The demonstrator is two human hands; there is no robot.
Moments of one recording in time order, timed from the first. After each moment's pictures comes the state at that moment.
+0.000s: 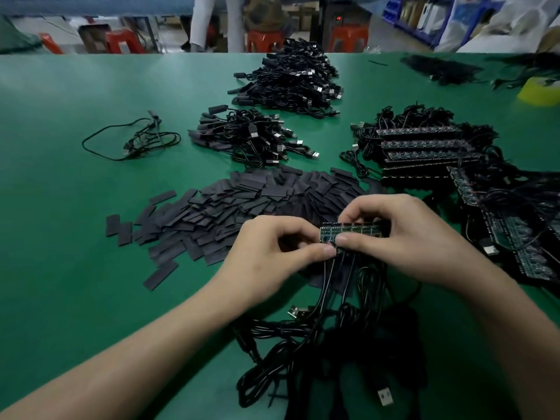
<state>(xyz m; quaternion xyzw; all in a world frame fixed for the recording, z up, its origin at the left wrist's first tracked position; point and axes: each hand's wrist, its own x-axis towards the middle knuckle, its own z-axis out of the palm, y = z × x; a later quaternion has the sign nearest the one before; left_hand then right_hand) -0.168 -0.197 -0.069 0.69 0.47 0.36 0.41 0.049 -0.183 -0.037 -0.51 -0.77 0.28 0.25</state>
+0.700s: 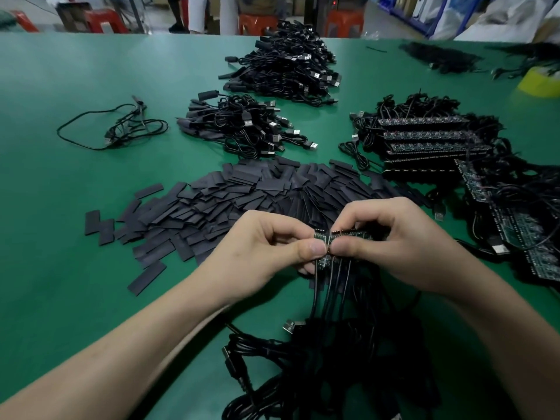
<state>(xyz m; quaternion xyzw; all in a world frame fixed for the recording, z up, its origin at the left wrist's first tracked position) -0.175 -0.188 -0.070 0.60 0.37 0.38 0.60 0.043 -0.176 -0.052 -0.40 -0.79 0.35 0.28</state>
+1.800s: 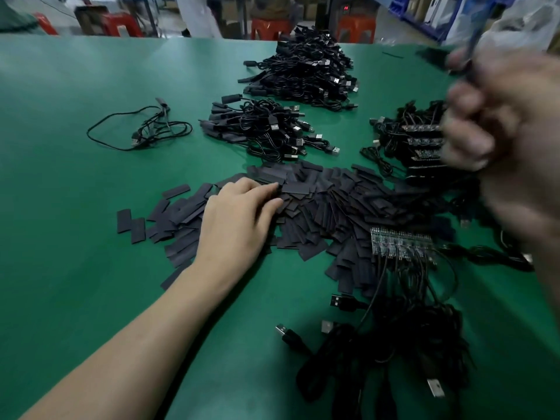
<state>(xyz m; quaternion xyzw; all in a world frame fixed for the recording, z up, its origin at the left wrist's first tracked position) -0.225 -0.150 -0.095 0.72 0.61 0.31 0.05 0.030 -0.161 0.034 -0.38 -0.57 0.46 0.57</state>
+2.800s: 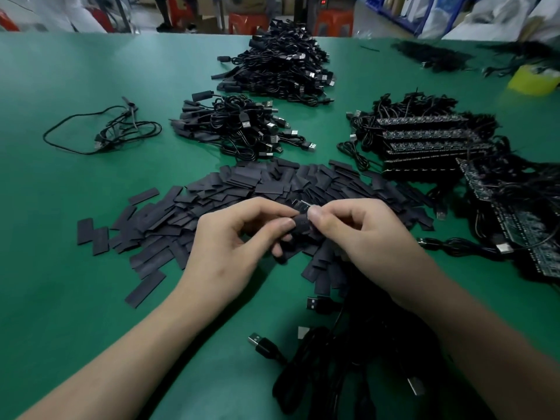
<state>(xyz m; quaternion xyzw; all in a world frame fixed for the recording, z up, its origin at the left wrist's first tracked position) -0.201 -0.174 -0.096 0.68 0.41 0.50 0.35 0.001 -0.180 -0.068 -0.50 -0.67 0.42 0.36</state>
